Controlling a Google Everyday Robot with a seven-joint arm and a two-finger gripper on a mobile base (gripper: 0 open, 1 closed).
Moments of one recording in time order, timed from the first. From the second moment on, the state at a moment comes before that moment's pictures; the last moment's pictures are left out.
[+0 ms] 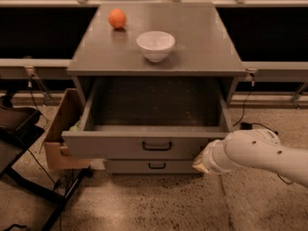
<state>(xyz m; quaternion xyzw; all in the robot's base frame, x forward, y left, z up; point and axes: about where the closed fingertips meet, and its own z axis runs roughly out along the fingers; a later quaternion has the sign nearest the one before) 0.506 -0.170 0.572 -0.53 0.81 0.03 0.23</state>
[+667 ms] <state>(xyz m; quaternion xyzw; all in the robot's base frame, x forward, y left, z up) 0.525 -0.171 0.564 -0.54 0.81 0.04 0.24</state>
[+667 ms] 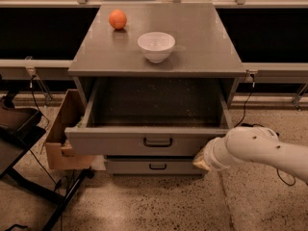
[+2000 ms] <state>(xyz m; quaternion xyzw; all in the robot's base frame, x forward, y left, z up) 0.590 -0.172 0.545 -0.56 0.79 0.07 0.24</state>
